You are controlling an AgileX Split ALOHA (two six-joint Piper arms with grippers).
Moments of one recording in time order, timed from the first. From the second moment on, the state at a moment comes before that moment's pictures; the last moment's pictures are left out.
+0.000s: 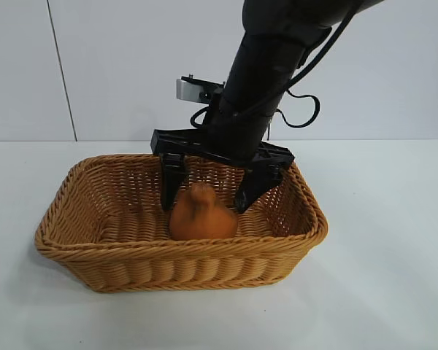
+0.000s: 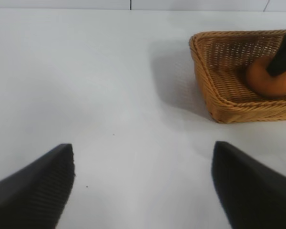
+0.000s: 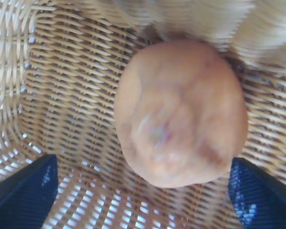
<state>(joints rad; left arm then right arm) -0.03 0.00 -0.50 -0.05 1.07 -0.01 0.60 2.11 -1.56 0.27 0.87 0.01</state>
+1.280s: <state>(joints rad) -0.03 0.00 -0.50 -0.05 1.06 -0.01 0.18 2.10 -1.94 -0.02 1.21 0.08</state>
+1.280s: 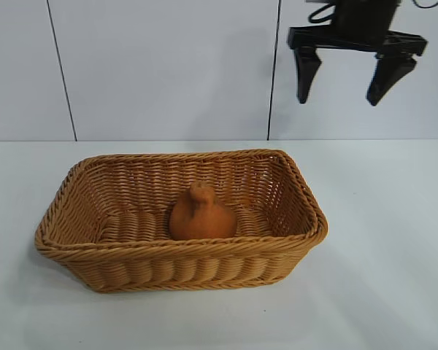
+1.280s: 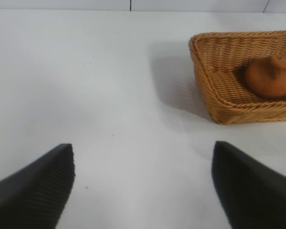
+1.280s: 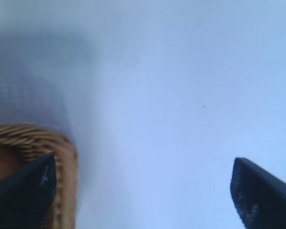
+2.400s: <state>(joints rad) -0.03 0.00 -0.50 -0.05 1.06 -0.01 0.04 1.56 -1.20 0.01 1.22 0.02</state>
